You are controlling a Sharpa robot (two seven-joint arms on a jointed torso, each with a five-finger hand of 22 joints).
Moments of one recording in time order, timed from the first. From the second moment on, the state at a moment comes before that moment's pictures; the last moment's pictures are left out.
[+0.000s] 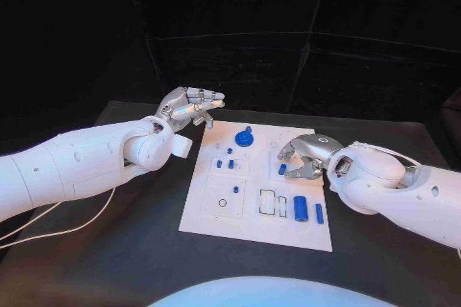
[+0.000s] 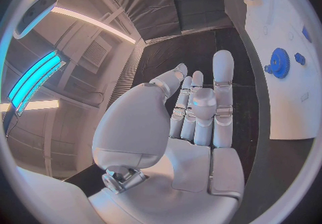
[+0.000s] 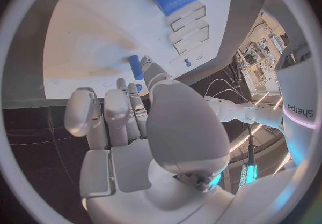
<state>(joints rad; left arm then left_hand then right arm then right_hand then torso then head) 1.22 -0.79 -0.10 1.35 -0.06 -0.17 0.50 1.31 -0.07 0.39 -0.08 0.05 1.03 0.18 0.13 0.07 1.10 0.10 0.26 0.07 1.34 0.01 1.22 0.78 0.16 1.30 0.10 0.64 0.70 1.12 -0.85 -0.02 1.65 -1.68 -0.18 -0.29 1.44 -0.12 0.13 0.08 0.15 0.88 0.13 0.07 0.07 0.94 0.11 0.20 0.07 1.46 0.02 1.18 0.91 0.07 1.33 0.13 1.33 1.22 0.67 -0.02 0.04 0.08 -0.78</state>
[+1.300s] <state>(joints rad) 1.22 -0.79 -0.10 1.34 -0.06 -0.17 0.49 1.31 -0.07 0.39 -0.08 0.05 1.03 0.18 0.13 0.07 1.10 0.10 0.26 0.07 1.34 0.01 1.22 0.77 0.16 1.30 0.10 0.64 0.70 1.12 -0.81 -0.02 1.61 -1.67 -0.16 -0.28 1.47 -0.07 0.36 0.08 0.11 1.10 0.14 0.11 0.08 1.26 0.06 0.14 0.07 1.46 -0.01 1.25 0.98 0.07 1.39 0.09 1.39 1.31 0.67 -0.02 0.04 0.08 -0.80</state>
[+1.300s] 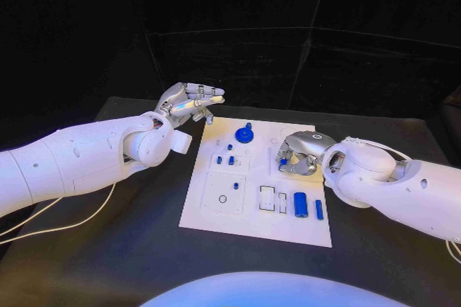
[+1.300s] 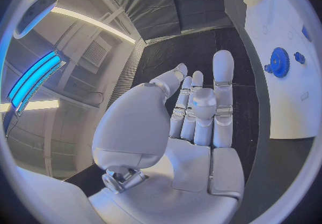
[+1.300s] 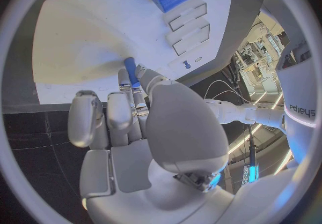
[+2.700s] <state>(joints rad) 1.22 -0.78 -0.10 1.34 -0.06 -0.17 0.49 1.31 -0.07 0.39 -0.09 0.05 1.03 0.17 0.13 0.07 1.10 0.10 0.26 0.07 1.34 0.01 1.22 0.77 0.16 1.30 0.10 0.64 0.70 1.10 -0.64 -0.02 1.72 -1.58 -0.28 -0.16 1.47 -0.08 0.44 0.04 0.10 1.11 0.14 0.09 0.07 1.27 0.06 0.10 0.07 1.47 -0.02 1.25 0.98 0.07 1.39 0.09 1.39 1.31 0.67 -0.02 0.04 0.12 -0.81</state>
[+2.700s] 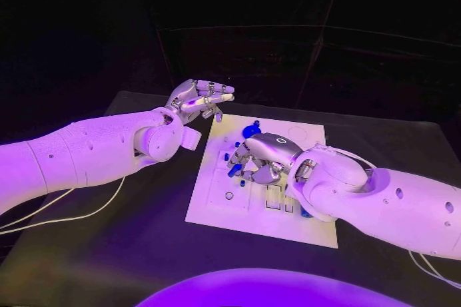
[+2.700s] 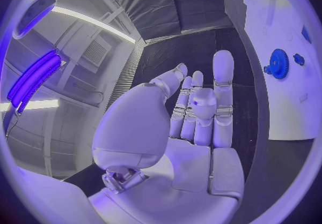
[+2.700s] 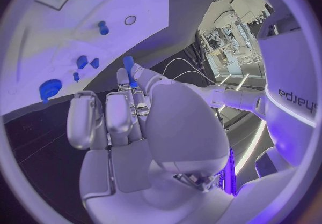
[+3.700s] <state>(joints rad) 1.22 -0.78 -0.10 1.34 -0.06 -0.17 0.49 1.31 -0.07 0.39 -0.09 0.05 1.03 0.17 0.13 0.07 1.10 0.10 0.26 0.07 1.34 0.01 1.22 0.77 0.16 1.30 0.10 0.64 0.70 1.06 -0.57 -0.05 1.65 -1.67 -0.15 -0.16 1.46 -0.09 0.45 0.03 0.11 1.11 0.14 0.09 0.07 1.27 0.07 0.09 0.07 1.47 -0.02 1.25 0.98 0.07 1.39 0.09 1.39 1.31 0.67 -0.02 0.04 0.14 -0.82</state>
